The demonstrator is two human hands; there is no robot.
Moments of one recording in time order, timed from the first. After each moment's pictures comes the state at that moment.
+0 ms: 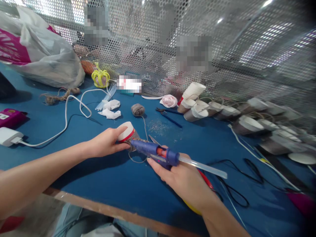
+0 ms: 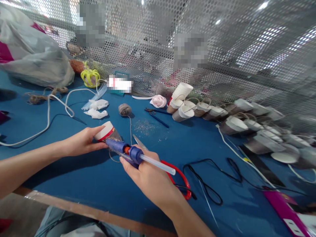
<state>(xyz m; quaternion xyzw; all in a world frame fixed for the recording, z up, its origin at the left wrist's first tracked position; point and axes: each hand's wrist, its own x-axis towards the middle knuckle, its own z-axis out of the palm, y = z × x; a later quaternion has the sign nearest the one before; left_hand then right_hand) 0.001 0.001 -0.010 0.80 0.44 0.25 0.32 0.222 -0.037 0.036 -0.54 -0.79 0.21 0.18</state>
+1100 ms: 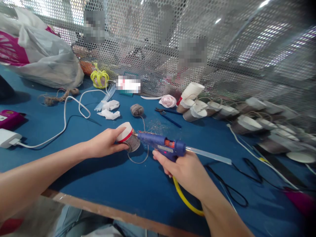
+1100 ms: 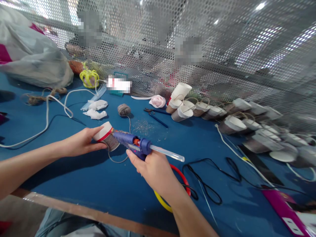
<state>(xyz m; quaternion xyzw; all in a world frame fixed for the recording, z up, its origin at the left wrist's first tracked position) 0.000 0.003 -0.011 0.81 0.42 0.24 0.32 0.228 -0.029 0.032 -0.61 -0.72 0.27 0.18</state>
